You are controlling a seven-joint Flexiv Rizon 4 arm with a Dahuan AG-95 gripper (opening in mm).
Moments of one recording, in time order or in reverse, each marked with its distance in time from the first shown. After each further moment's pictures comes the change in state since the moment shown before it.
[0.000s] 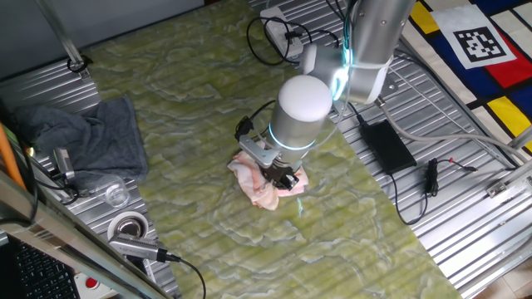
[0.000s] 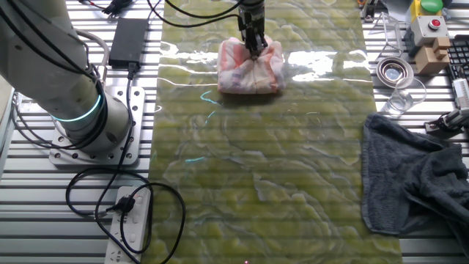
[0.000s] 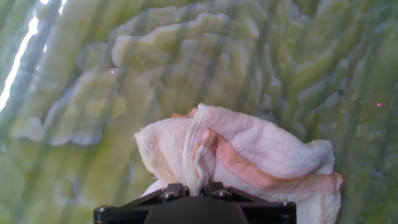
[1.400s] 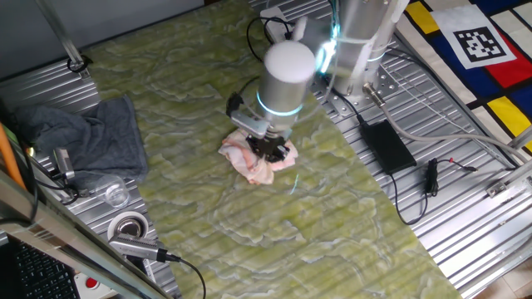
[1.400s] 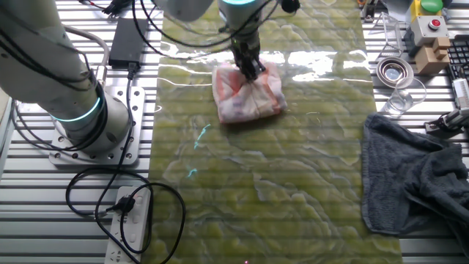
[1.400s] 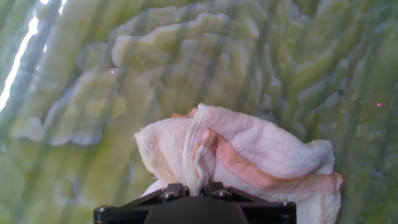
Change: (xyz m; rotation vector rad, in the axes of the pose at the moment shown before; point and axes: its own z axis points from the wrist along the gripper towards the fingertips) arm 0.043 -0.079 0.003 -0.028 -0.013 -0.204
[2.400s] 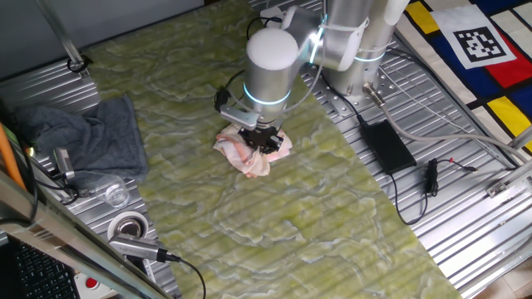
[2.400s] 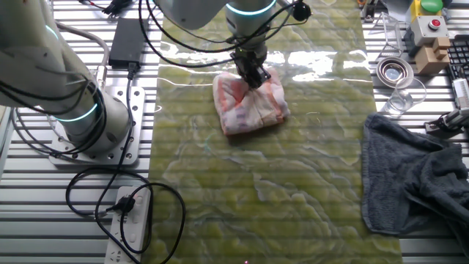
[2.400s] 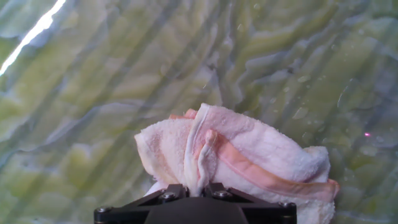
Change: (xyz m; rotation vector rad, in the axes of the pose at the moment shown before) arm 0.005 -0.013 -0.009 -0.034 0.044 -0.067
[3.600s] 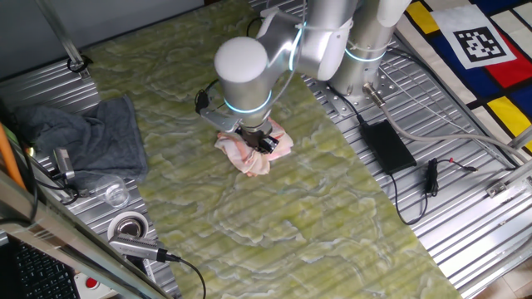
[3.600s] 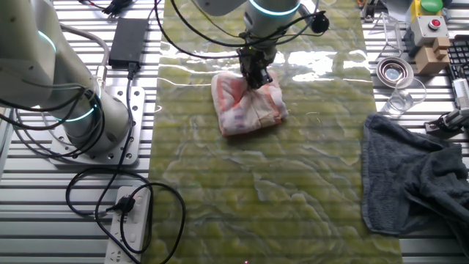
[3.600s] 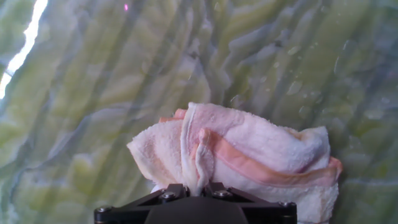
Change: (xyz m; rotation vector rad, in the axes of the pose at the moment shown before) arm -0.001 0.002 -0.001 -0.090 0.138 0.178
